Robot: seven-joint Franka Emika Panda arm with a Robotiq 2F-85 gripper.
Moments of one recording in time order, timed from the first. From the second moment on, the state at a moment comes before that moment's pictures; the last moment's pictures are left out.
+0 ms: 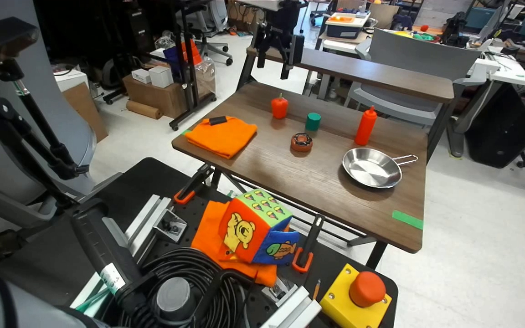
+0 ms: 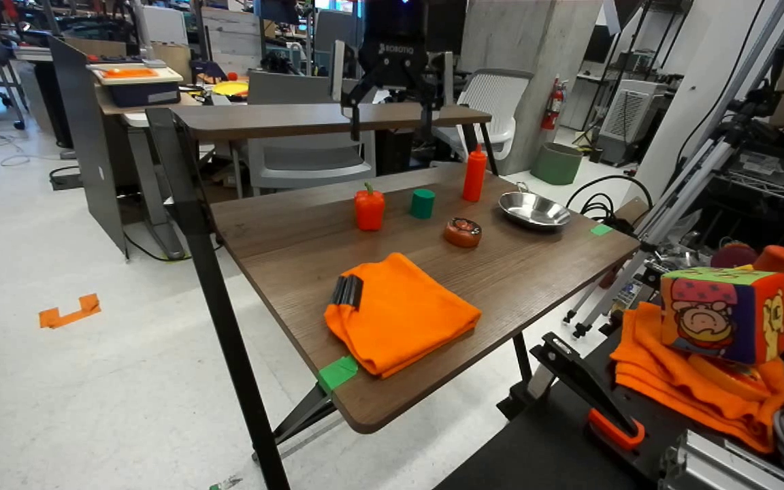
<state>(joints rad) 0.17 0.63 0.05 -1.58 0.01 2.04 0.53</state>
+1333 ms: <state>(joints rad) 0.20 1.02 -0.02 -1.14 0.01 1.86 0.57</state>
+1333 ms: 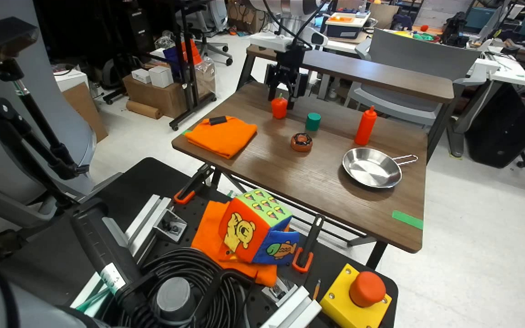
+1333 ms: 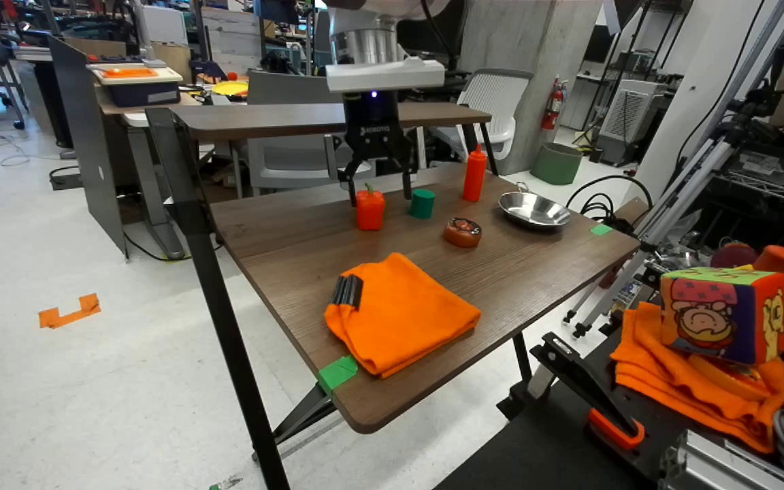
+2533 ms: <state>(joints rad) 0.26 0.83 -0.03 -1.16 -0.07 1.75 0.55</state>
